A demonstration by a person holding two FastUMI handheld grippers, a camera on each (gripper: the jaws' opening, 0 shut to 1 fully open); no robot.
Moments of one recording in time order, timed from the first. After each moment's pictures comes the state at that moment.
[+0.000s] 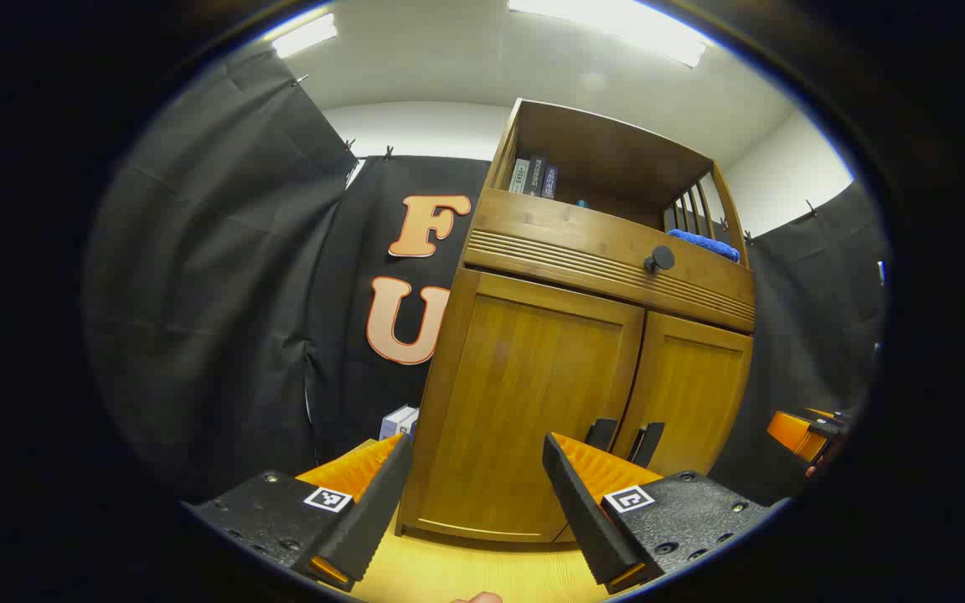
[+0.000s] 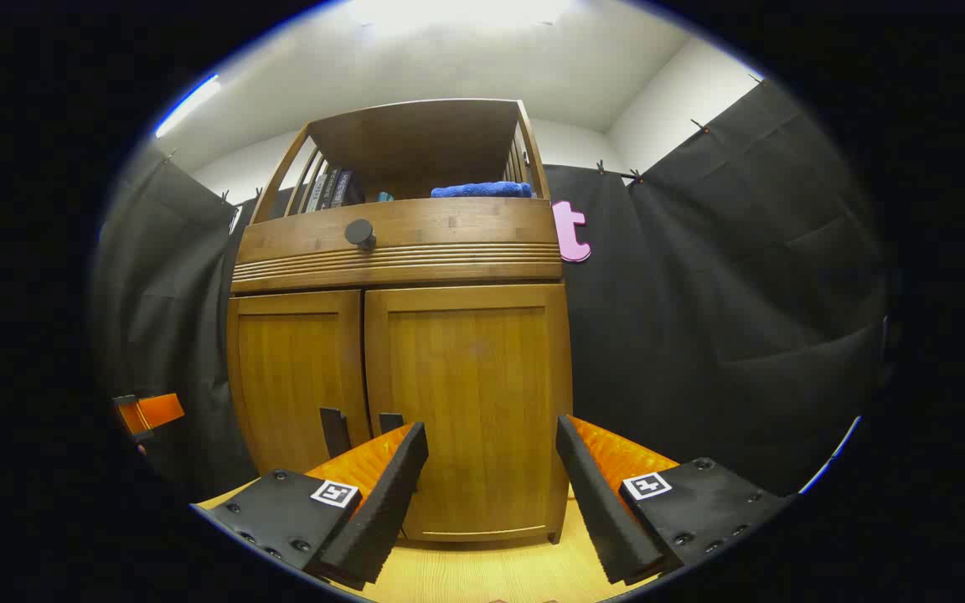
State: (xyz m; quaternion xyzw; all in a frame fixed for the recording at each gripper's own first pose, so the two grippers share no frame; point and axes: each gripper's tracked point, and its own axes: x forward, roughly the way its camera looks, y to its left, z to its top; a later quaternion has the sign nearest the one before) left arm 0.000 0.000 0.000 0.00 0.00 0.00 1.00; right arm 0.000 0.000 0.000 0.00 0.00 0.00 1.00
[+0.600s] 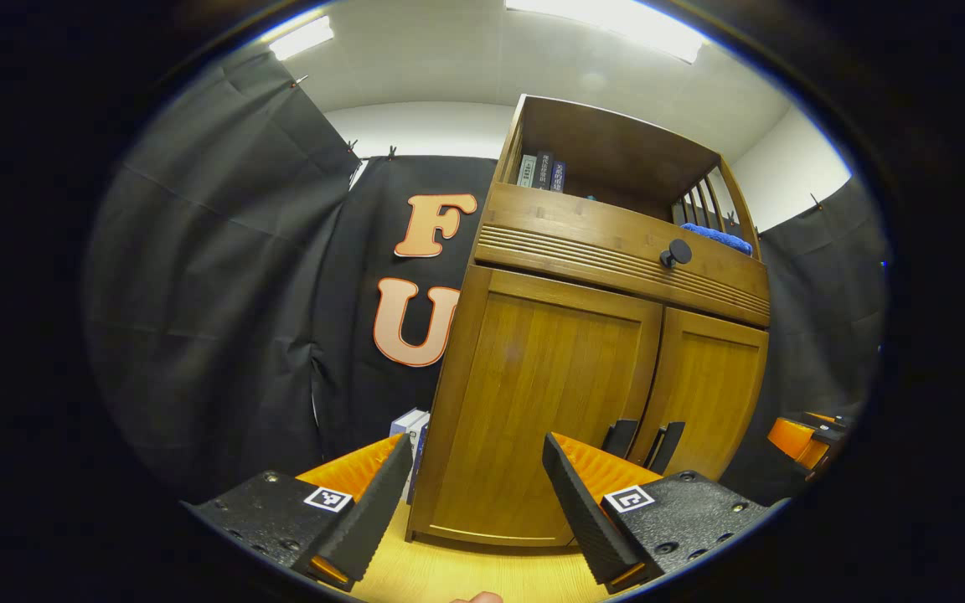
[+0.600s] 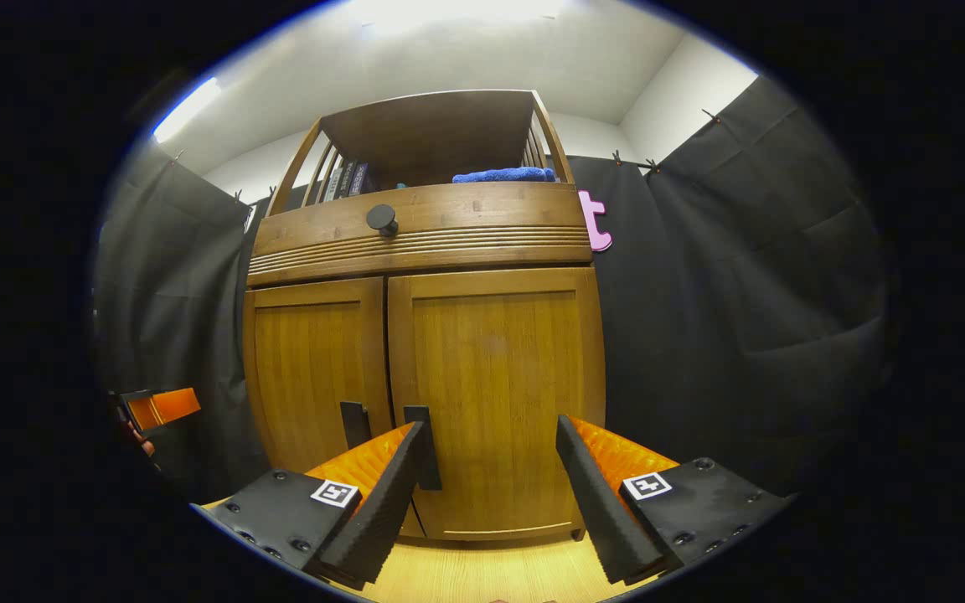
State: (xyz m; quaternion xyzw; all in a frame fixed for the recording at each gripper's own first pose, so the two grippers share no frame) left arm 0.016 0.011 0.000 0.01 -0.01 0.01 1.00; right arm 0.011 0.023 -0.019 0.01 0.01 0.03 1.00
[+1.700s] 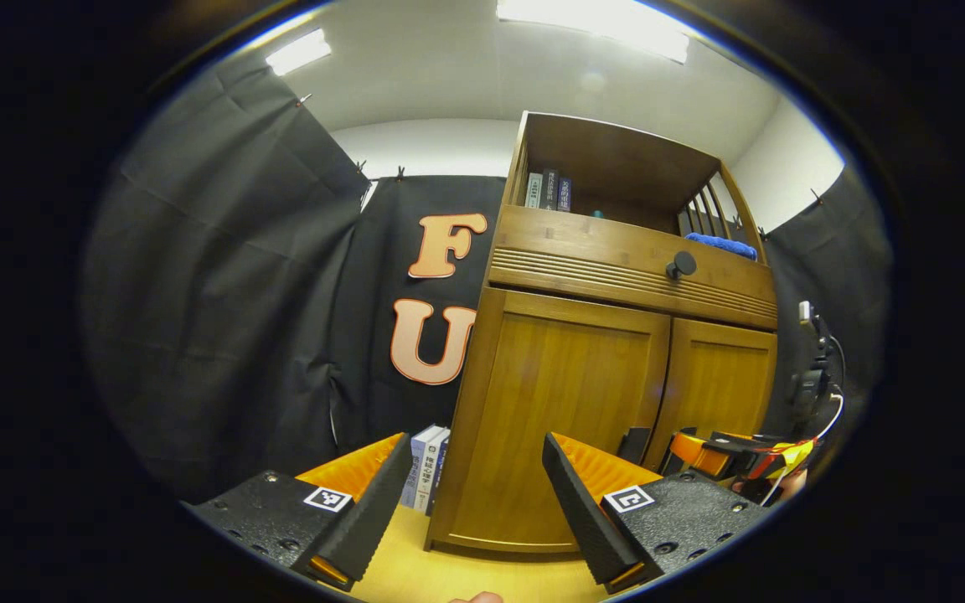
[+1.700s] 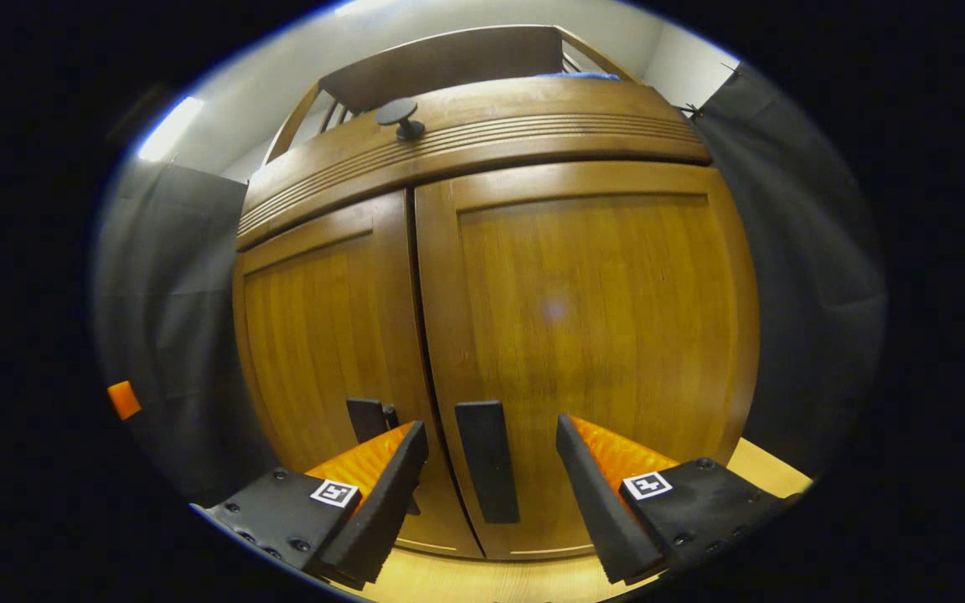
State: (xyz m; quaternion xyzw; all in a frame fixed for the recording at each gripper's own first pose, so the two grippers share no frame) left arm -0.001 0.027 0.013 0.04 -0.04 0.04 1.00; right arm 0.139 0.104 -0.092 0.05 0.09 0.11 0.99
